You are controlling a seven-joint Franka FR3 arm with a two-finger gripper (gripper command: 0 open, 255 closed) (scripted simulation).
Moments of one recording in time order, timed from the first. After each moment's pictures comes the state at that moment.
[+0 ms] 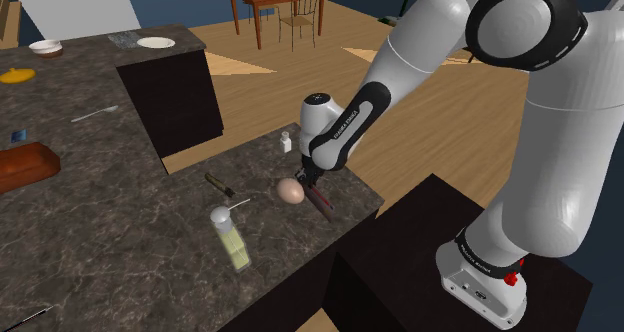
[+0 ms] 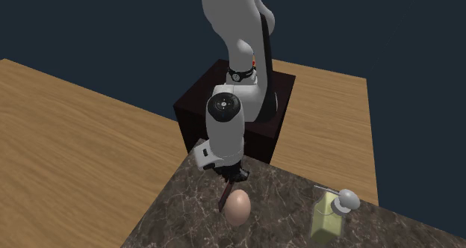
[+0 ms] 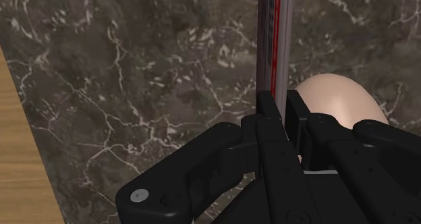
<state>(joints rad) 0.15 0.40 0.14 -2.35 -0.09 2.72 0.39</state>
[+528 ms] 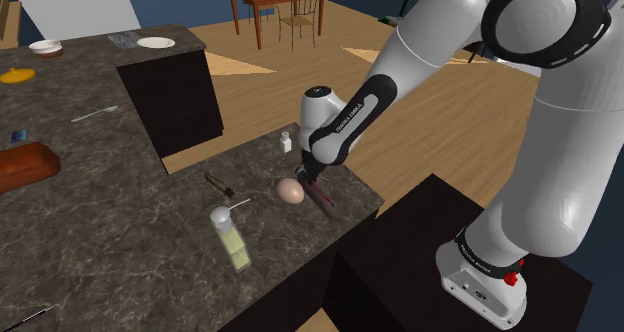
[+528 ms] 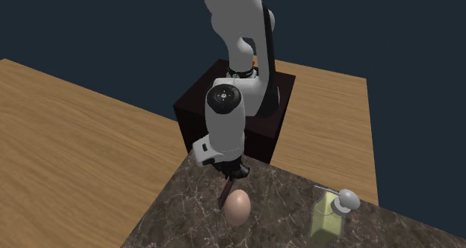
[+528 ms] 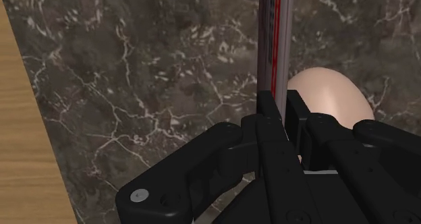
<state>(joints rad) 0.15 0.34 0.15 -2.36 -0.08 2.68 0.38</state>
